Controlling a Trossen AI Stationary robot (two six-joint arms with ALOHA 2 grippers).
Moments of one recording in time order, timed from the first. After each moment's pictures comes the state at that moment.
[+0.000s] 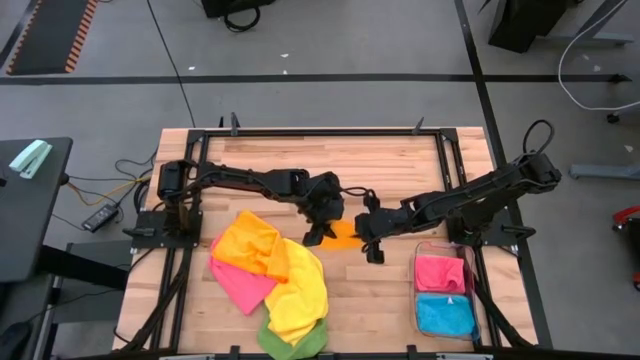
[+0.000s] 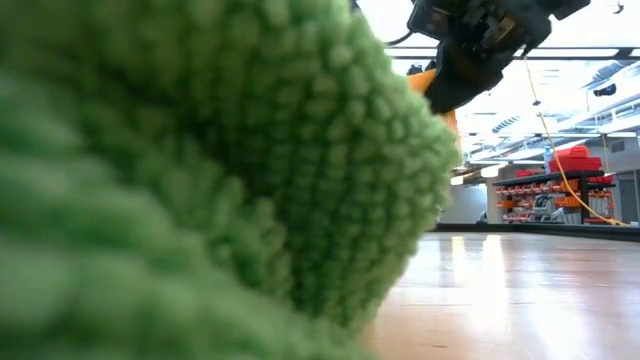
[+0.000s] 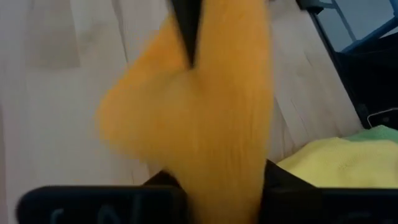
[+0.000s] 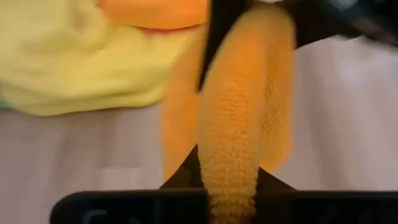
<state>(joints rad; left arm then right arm) 0.07 1.91 1.41 -0.40 0.46 0.12 0.23 1.40 0.86 -0.27 0.18 0.16</state>
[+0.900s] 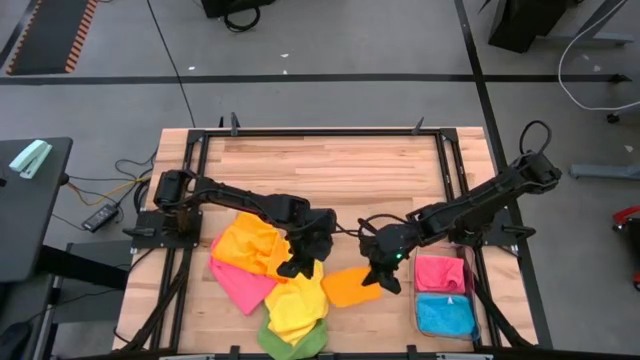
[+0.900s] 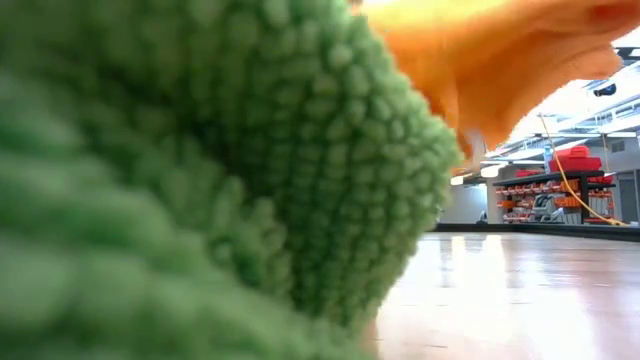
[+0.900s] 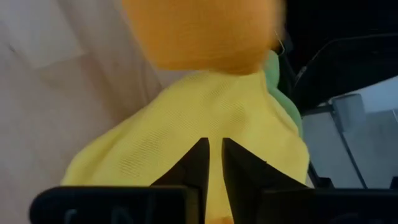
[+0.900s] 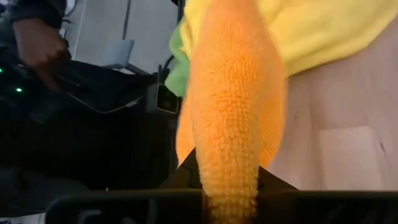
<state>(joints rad) -0.11 1.92 1.41 -0.62 0.68 0.20 0.36 1.41 0.86 -0.14 -0.29 0.71</state>
